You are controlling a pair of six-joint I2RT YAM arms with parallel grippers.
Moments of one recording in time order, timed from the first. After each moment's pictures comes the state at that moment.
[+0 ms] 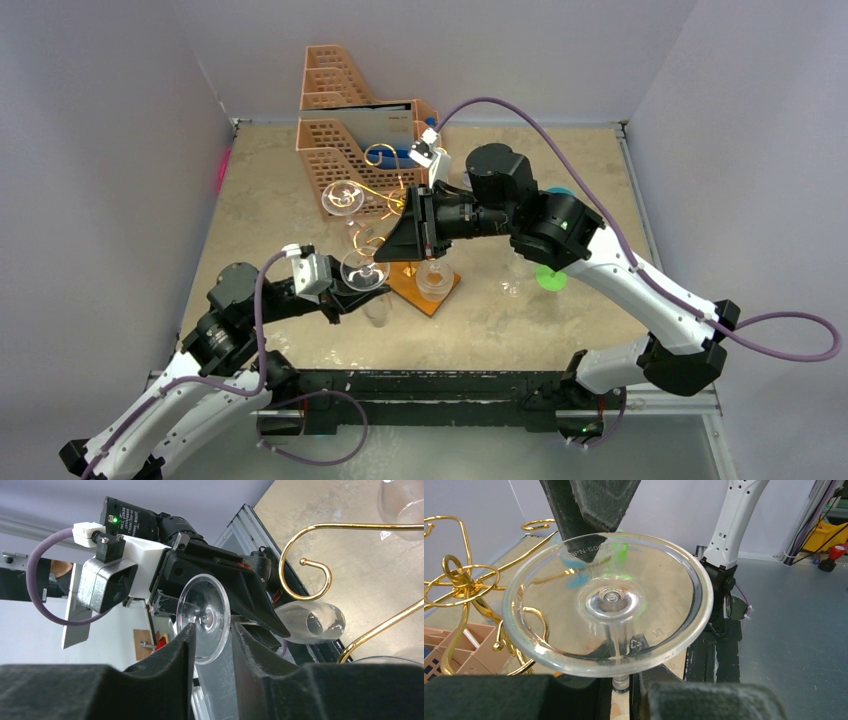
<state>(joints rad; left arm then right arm) -0.74 0.49 0.70 -0.12 0.57 -0.02 0.99 1.37 1.69 -0.67 -0.47 0.79</state>
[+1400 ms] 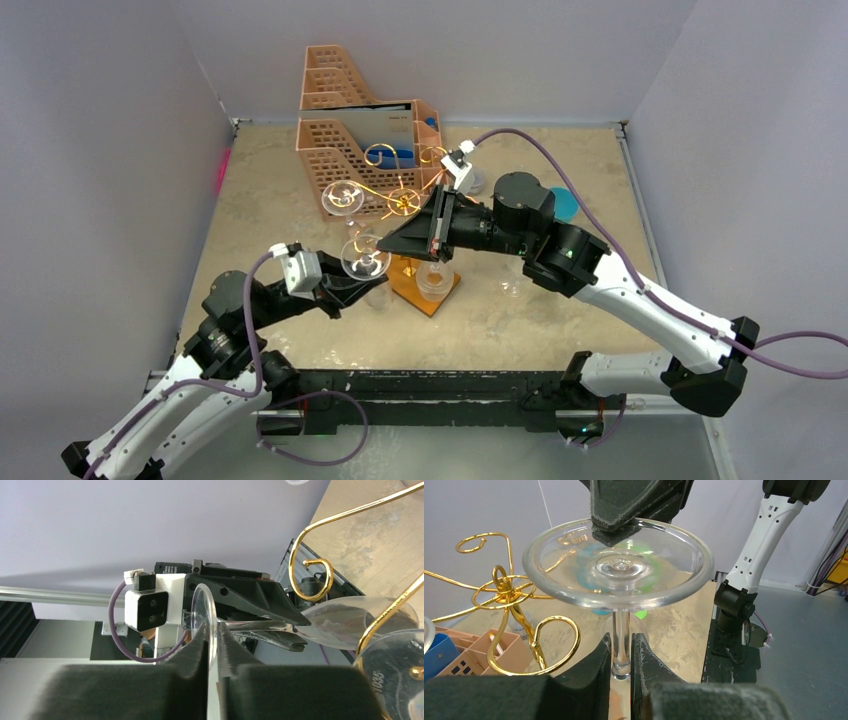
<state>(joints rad) -0.74 0.45 0.65 -0.01 0.47 -0.07 0.99 1.20 1.35 -0.27 -0.34 1.25</state>
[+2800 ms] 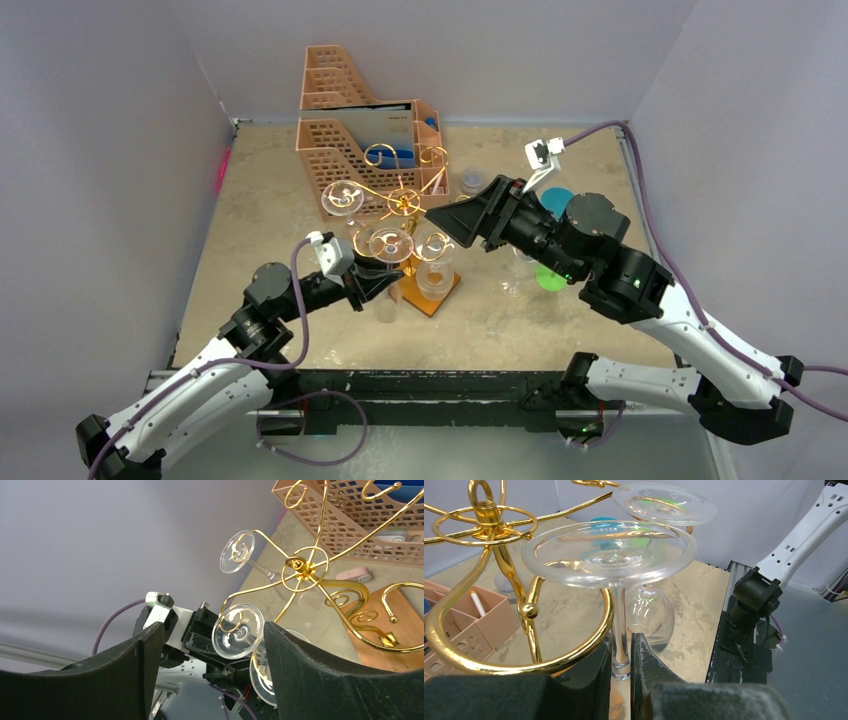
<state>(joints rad) -0.74 0.57 0.50 0.18 0.39 -0.15 0.99 0.97 1.30 -0.35 0.08 0.84</state>
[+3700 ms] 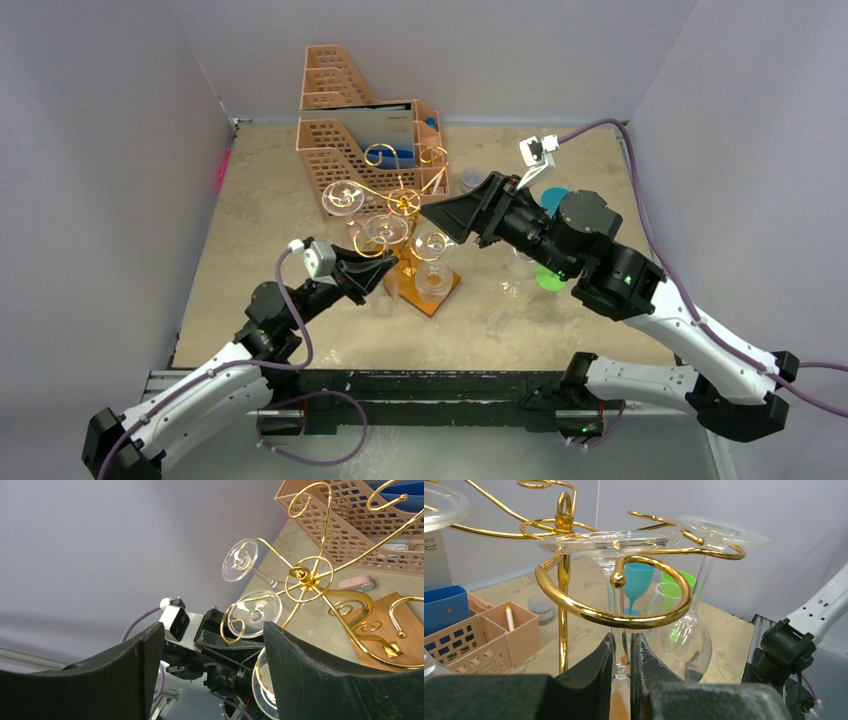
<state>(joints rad) -0.74 0.58 0.30 0.58 0.21 -0.23 0.99 0.99 1.30 -0.31 0.09 0.83</state>
